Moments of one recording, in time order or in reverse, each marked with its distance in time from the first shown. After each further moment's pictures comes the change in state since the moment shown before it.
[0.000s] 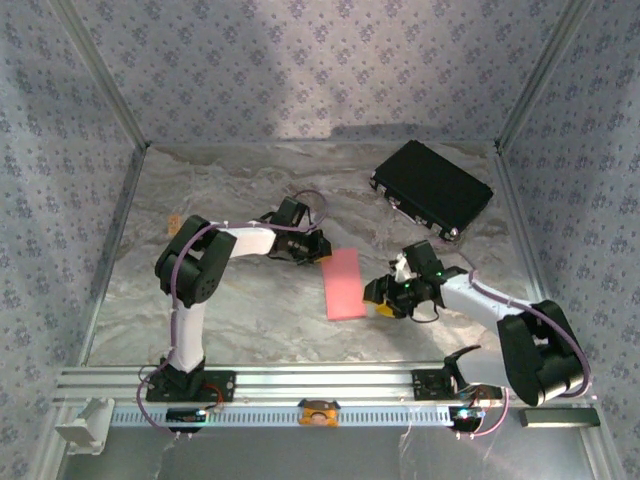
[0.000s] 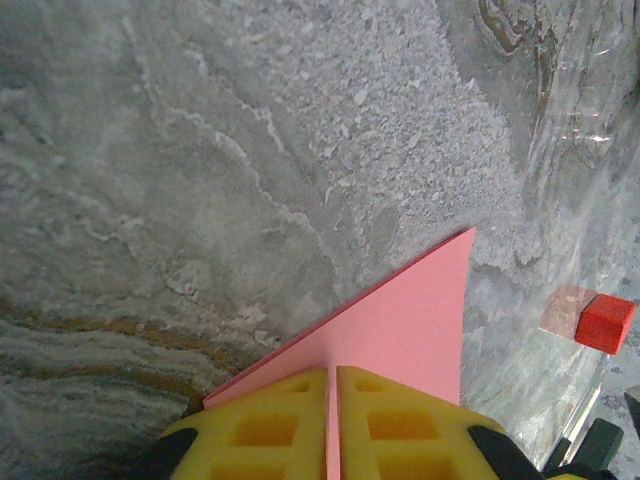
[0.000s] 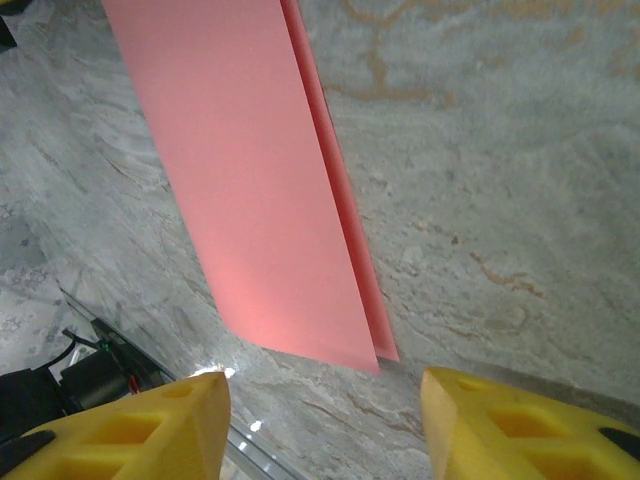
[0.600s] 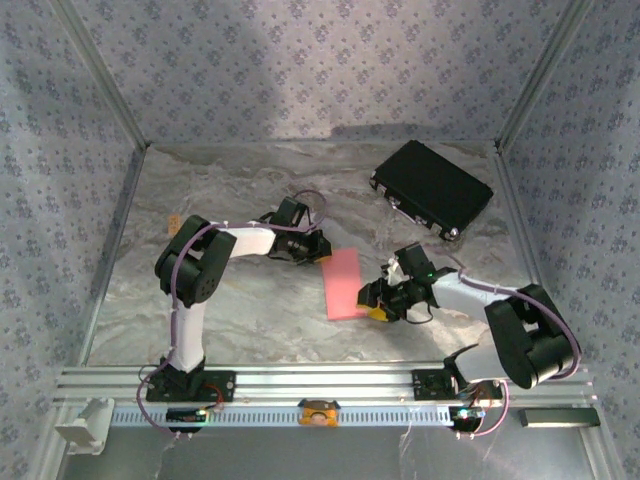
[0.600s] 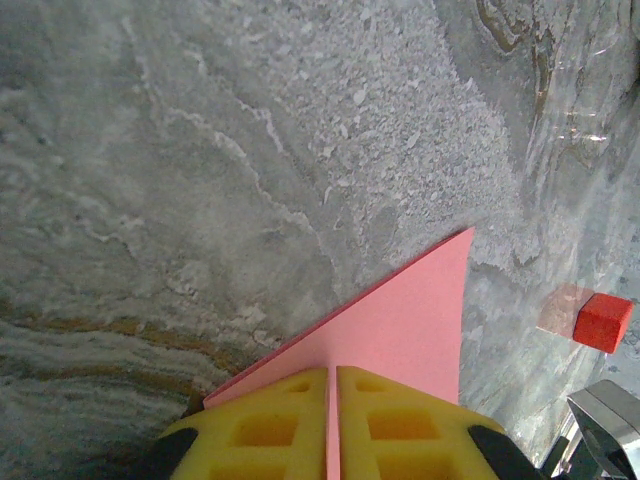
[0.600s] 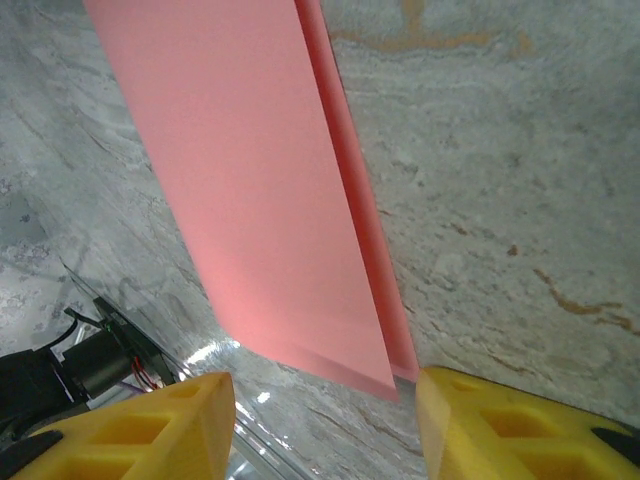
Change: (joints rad) left arm 0.002 0.000 -0.004 0.007 0.005 0.000; right arm 0.044 0.096 -0.008 0.094 -0.045 0.034
